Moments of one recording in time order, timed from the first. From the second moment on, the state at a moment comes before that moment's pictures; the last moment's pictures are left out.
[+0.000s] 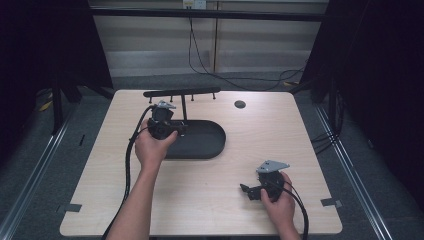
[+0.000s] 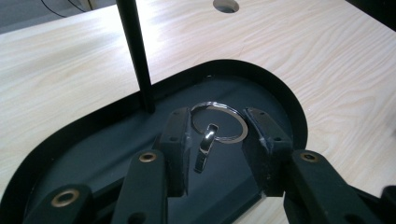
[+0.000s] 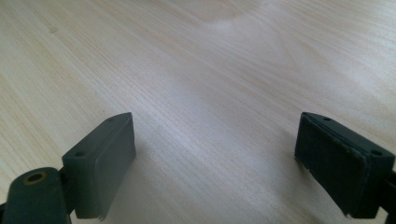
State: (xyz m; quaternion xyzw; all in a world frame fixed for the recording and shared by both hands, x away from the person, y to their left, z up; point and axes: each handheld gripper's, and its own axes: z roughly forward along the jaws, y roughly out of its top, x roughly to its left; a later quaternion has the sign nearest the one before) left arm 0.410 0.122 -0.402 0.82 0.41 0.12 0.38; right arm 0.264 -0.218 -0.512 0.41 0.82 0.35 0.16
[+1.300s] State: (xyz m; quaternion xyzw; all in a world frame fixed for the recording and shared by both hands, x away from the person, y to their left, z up) left arm 0.422 0.098 -0.440 0.82 0.42 0.11 0.37; right arm 0.264 -0.218 -0.512 0.41 0.82 0.35 0.16
